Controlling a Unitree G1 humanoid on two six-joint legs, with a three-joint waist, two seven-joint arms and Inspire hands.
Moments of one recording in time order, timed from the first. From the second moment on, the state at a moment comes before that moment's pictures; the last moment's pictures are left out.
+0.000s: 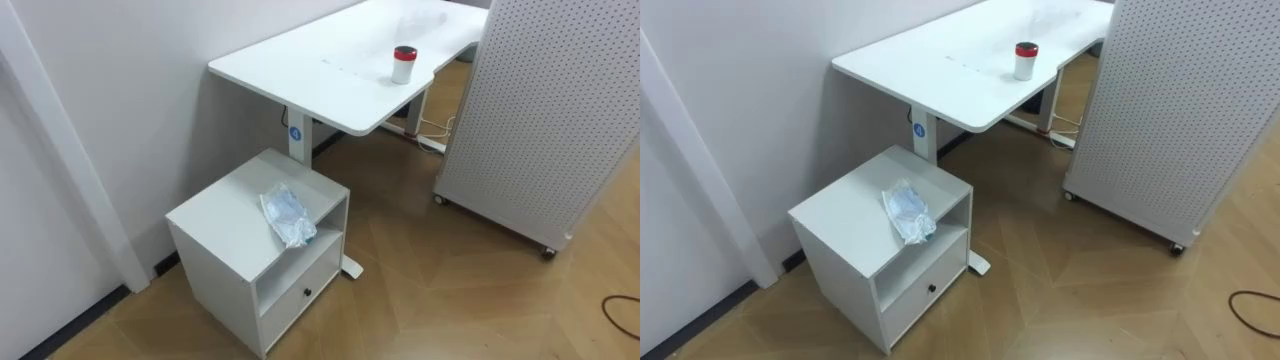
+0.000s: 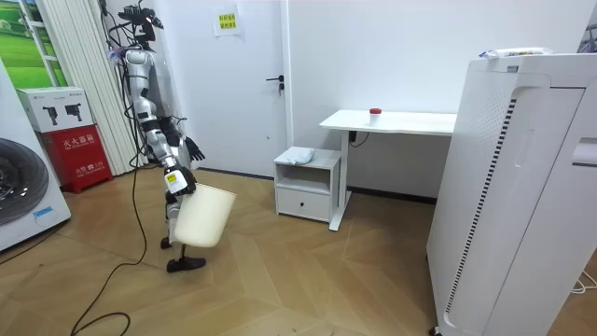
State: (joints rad) left arm 0.19 0.18 0.12 1.14 0.24 -0.12 0.24; right arm 0.14 -0.22 -0.14 1.21 0.23 -0.13 -0.11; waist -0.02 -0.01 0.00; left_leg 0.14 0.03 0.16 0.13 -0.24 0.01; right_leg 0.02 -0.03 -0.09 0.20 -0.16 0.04
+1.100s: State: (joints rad) left arm 0.19 0.21 0.15 1.19 0.26 -0.11 0.23; right arm 0.11 -0.22 -0.11 1.25 0.22 -0.13 -0.10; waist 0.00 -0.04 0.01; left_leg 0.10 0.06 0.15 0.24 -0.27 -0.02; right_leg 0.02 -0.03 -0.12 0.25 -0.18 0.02
